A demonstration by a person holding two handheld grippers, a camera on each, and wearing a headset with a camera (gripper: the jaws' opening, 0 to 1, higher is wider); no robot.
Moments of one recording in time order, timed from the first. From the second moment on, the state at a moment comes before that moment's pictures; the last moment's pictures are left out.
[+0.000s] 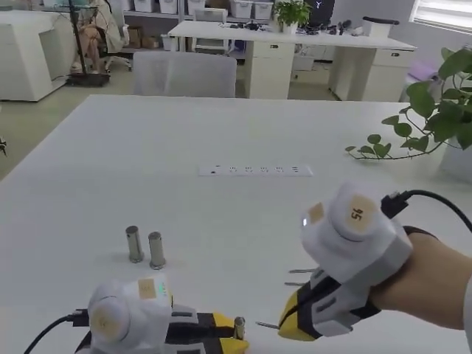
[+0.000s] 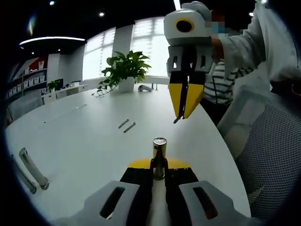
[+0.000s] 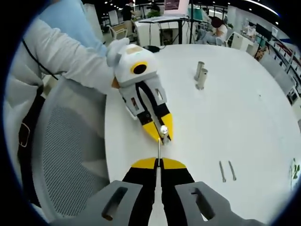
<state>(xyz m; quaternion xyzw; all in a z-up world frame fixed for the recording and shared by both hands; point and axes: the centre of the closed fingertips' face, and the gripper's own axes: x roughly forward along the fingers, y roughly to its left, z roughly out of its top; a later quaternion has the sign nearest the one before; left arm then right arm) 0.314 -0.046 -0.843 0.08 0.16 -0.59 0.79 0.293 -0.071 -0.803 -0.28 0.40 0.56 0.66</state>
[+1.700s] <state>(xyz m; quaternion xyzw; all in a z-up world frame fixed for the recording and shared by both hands) 0.313 -0.047 -0.843 0.09 0.15 -0.59 0.79 0.299 -0.058 -0.821 -0.29 0.44 0.54 0.65</state>
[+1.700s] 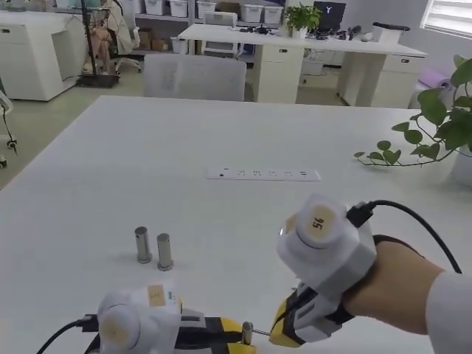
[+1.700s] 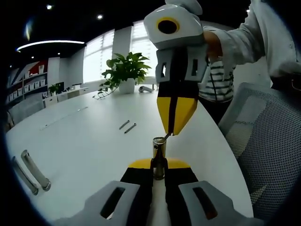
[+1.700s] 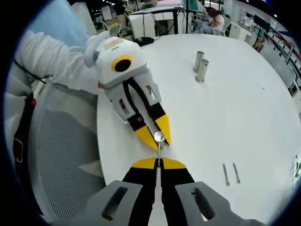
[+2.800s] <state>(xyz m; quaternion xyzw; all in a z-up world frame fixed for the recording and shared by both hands) 0.312 -0.048 -0.844 0.08 0.15 -0.59 0.79 0.302 -0.038 -0.822 -0.30 0.42 0.56 0.65</state>
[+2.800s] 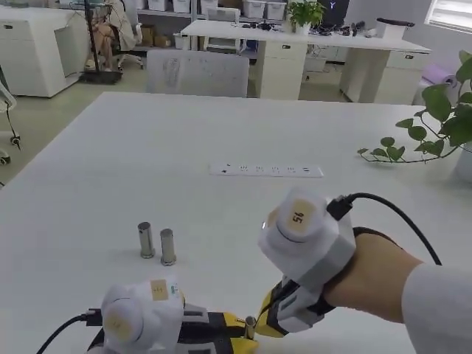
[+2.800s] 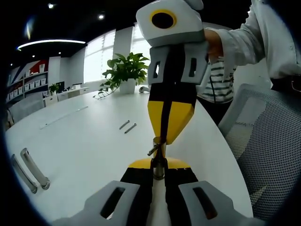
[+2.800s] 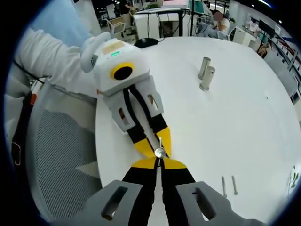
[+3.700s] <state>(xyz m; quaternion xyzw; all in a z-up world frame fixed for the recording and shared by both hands) 0.312 -0.046 -0.843 0.08 0.15 -0.59 0.79 0.296 -0.050 -0.820 -0.29 0.41 0.55 0.67</state>
